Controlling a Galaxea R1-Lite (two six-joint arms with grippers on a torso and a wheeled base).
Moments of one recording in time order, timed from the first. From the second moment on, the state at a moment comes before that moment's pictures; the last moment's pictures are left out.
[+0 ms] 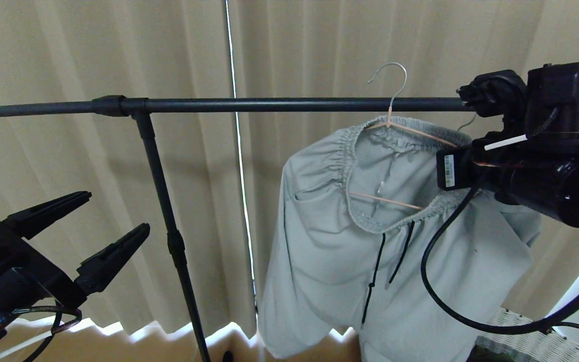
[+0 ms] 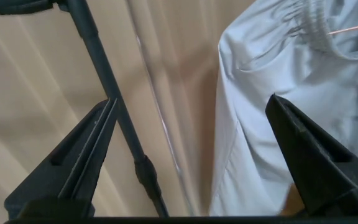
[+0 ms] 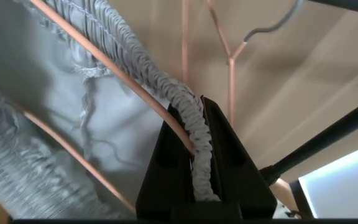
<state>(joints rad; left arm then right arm) -0.19 1.17 -0.21 -1.06 -0.25 0.18 0.53 1.57 -1.10 -0.16 -0.62 0.01</state>
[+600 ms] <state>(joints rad) -0.19 1.17 -0.21 -1.06 -0.25 0.19 0.55 1.71 -1.17 -0.16 -0.64 0.01</state>
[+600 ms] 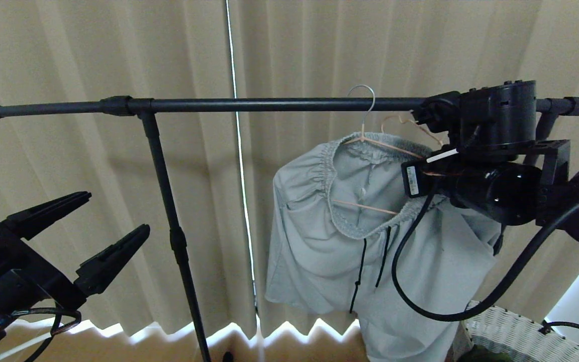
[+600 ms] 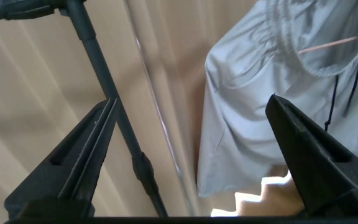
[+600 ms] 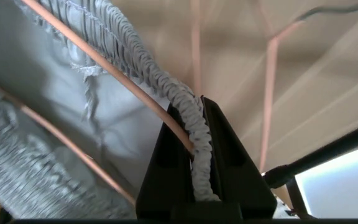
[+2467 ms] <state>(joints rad) -0.08 1.16 -0.34 -0.82 -0.25 0.18 0.66 1.70 -0.84 -0.81 -0.09 0.00</state>
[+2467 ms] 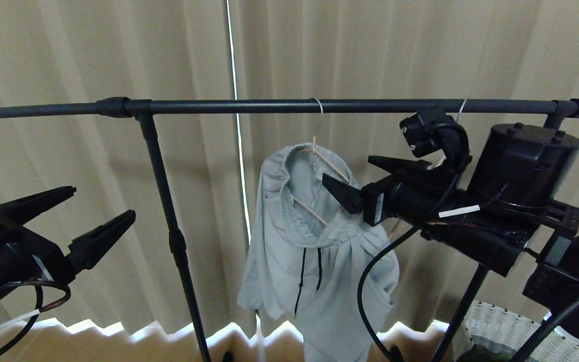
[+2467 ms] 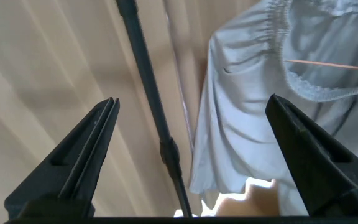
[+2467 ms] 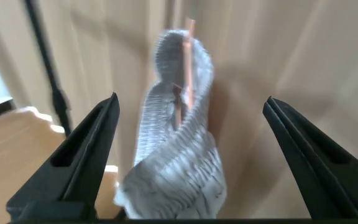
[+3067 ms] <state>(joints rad) -0.09 1.07 -0.36 -0.59 -0.26 0.18 0.59 1.49 -0.69 -0.75 -0.10 -0.02</state>
